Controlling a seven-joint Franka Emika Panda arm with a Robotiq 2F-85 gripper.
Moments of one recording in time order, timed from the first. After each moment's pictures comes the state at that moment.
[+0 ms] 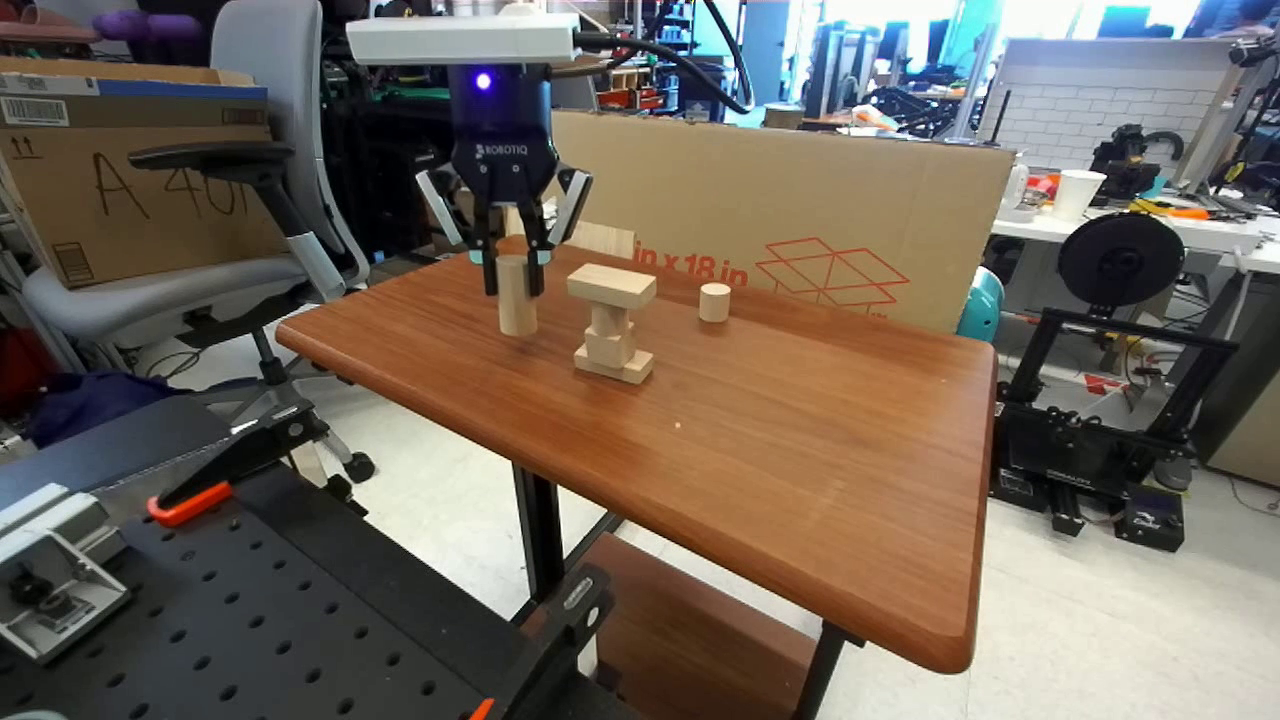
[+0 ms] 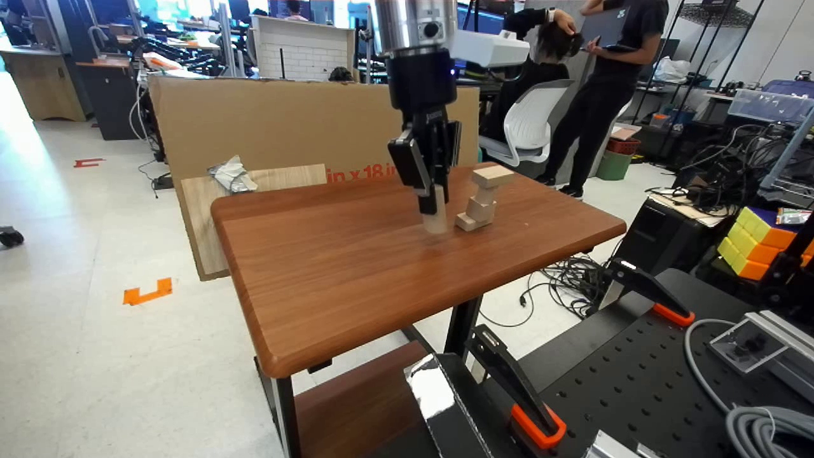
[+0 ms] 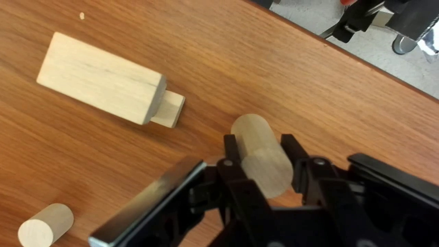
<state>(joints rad) 0.12 0.42 0.09 -2.08 -0.21 2.29 -0.17</state>
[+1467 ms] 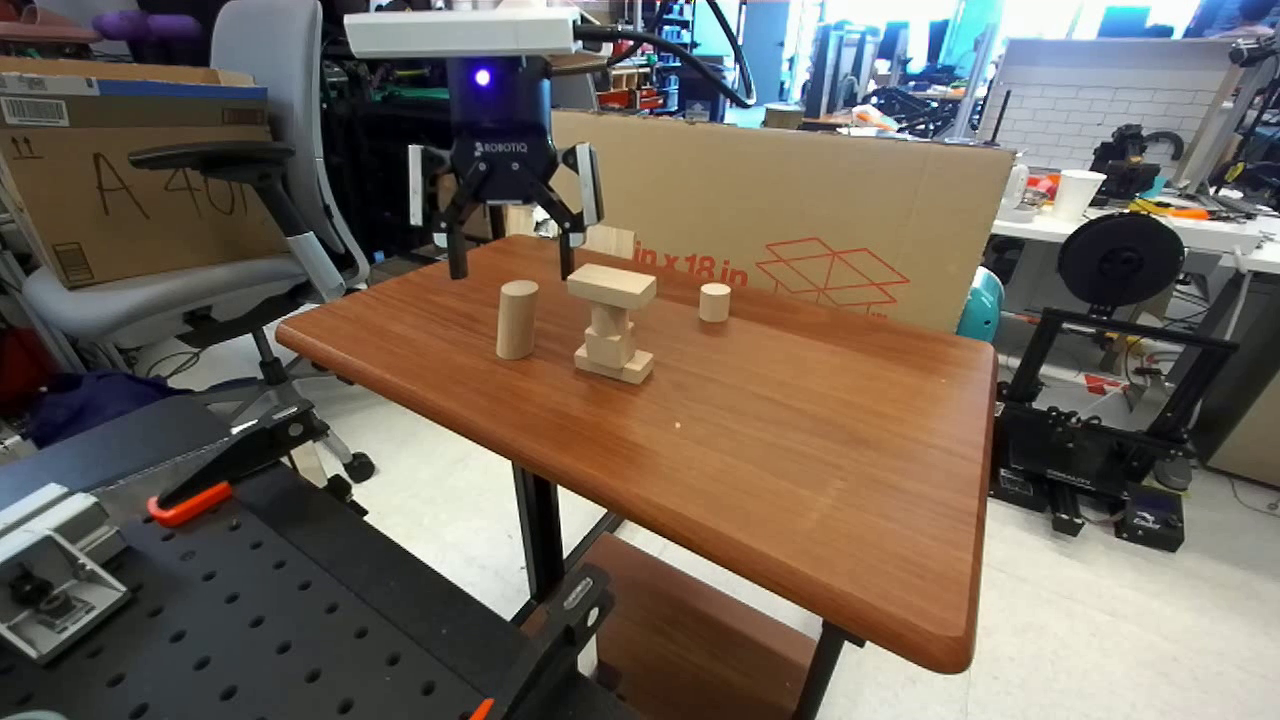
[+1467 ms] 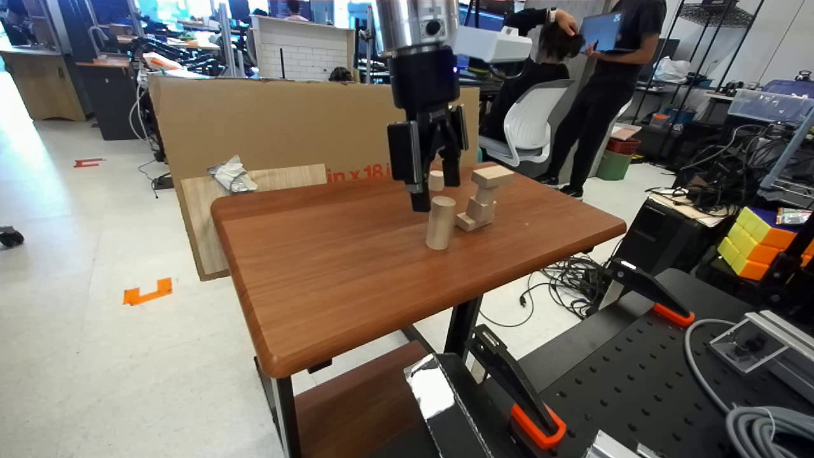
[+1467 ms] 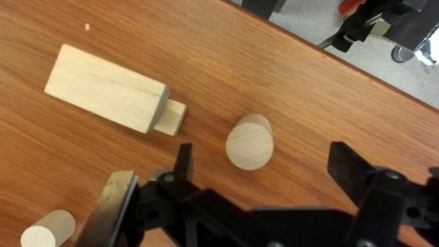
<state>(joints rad) 0.12 0.42 0.09 -2.08 -0.22 2.26 -0.17</state>
